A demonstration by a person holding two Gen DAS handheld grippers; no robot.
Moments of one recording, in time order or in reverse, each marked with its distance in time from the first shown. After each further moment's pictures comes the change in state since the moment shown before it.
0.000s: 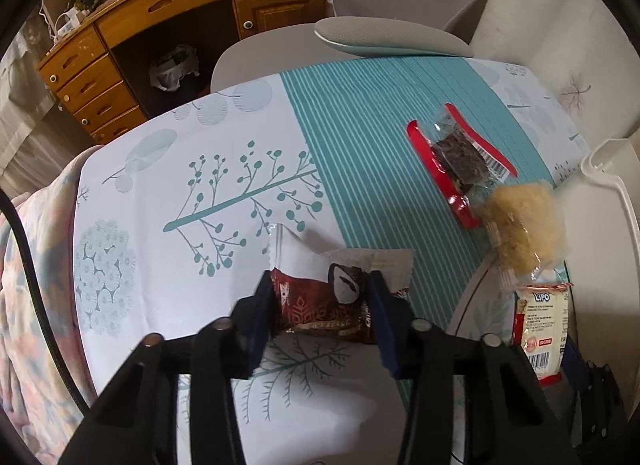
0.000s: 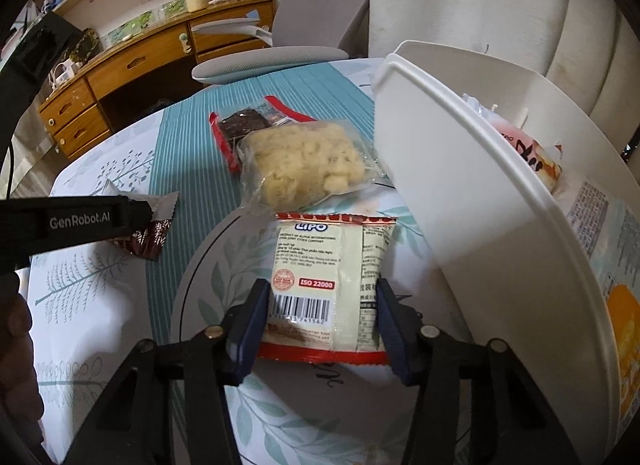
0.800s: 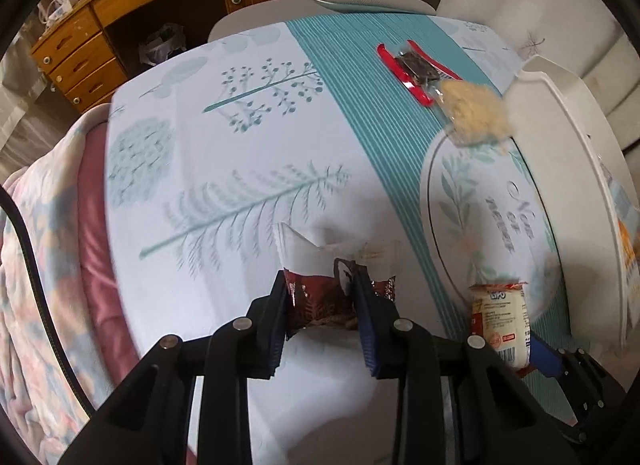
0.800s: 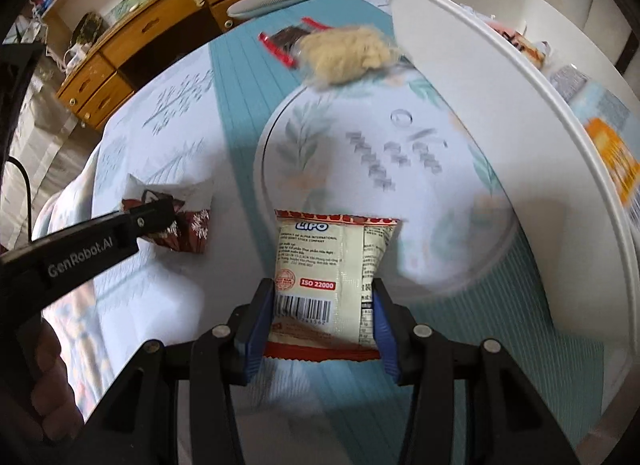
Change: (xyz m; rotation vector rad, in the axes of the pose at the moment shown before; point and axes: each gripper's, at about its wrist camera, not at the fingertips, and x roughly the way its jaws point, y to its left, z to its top) left arm -0.066 0.022 -0.091 0.035 0.087 -0.064; right arm -0.058 0.020 -0.060 0.077 0.268 0.135
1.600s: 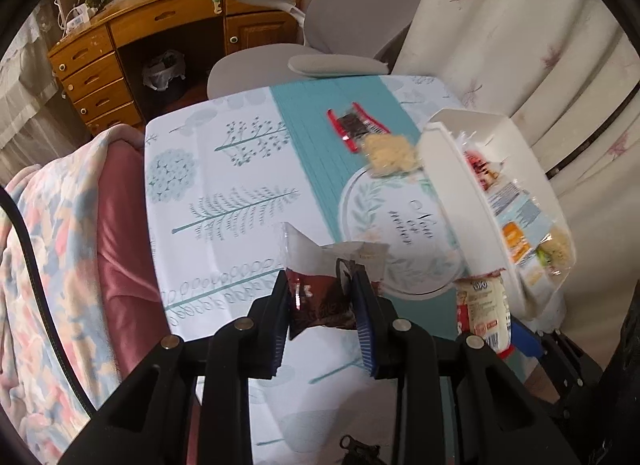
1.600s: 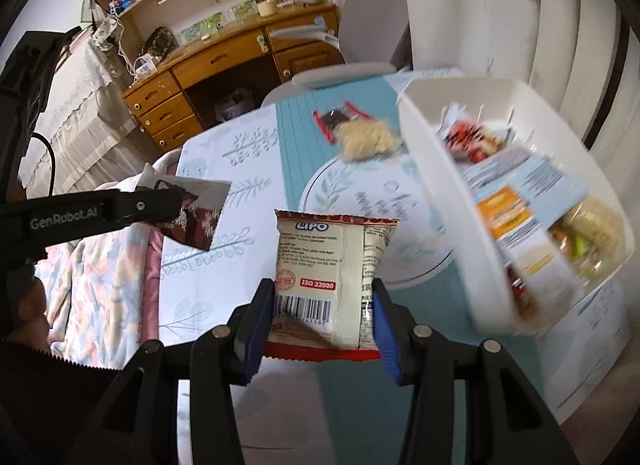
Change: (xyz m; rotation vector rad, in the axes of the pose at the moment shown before) left arm -0.137 -0.032 -0.033 -0.045 -0.127 -0.090; right arm -0.119 -0.028 -0.026 -0.173 -0.222 0.110
